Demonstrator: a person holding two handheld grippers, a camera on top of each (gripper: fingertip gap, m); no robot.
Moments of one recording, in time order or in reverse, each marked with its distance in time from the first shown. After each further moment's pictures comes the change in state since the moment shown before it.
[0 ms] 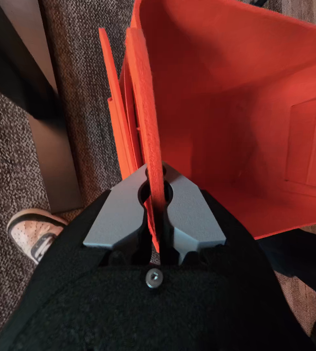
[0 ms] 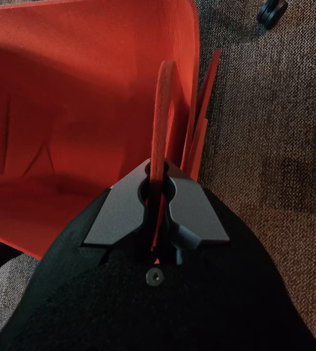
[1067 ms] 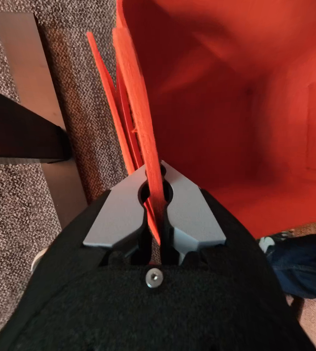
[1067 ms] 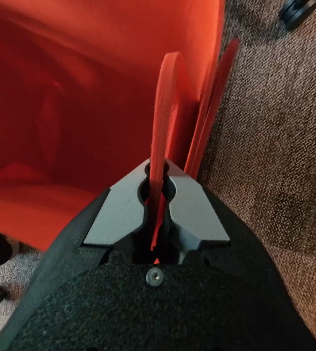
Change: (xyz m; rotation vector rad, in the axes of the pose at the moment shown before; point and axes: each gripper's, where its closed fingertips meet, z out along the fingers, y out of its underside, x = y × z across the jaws) left arm -0.015 -0.075 0.087 -0.064 -0.066 0.077; right arm 0.028 -0.061 0.103 -0.153 -0.007 -0.066
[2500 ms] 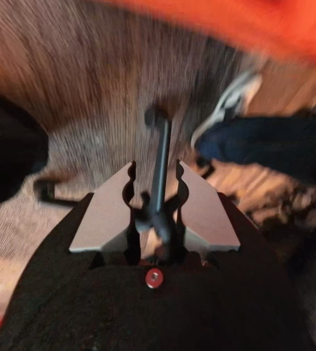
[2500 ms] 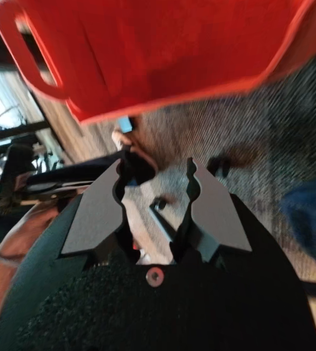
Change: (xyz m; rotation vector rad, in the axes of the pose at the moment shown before) left arm 0.112 0.257 -0.102 -0.686 0.140 -0.350; right arm -0.152 0.164 -0.112 -0.329 -0.398 0.687
